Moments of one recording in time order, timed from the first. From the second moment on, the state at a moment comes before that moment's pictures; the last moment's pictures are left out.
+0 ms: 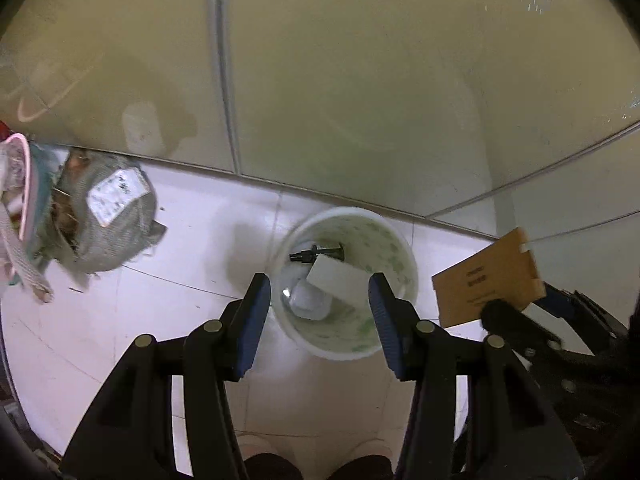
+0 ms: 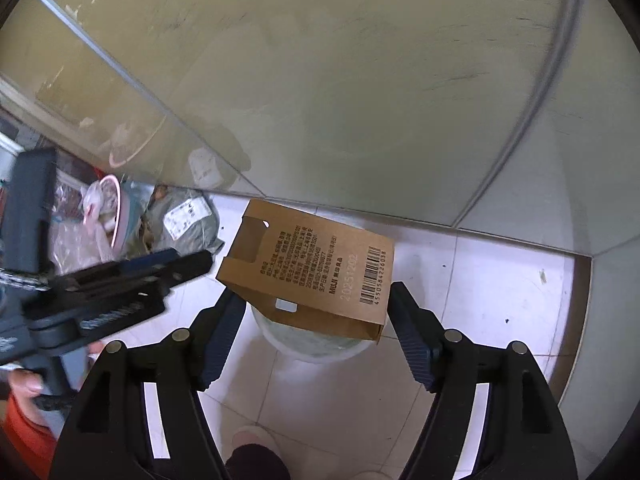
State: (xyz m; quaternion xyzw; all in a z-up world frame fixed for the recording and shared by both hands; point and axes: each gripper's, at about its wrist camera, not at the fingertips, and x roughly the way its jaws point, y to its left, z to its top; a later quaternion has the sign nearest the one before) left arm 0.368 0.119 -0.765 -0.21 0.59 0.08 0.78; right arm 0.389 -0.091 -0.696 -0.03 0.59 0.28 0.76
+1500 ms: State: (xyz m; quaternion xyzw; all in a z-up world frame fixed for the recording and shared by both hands) left arm 0.270 0.110 -0.157 -0.09 0.41 0.03 0.91; right arm 0.301 -0.117 -0.156 -0.05 0.39 0.19 0.90
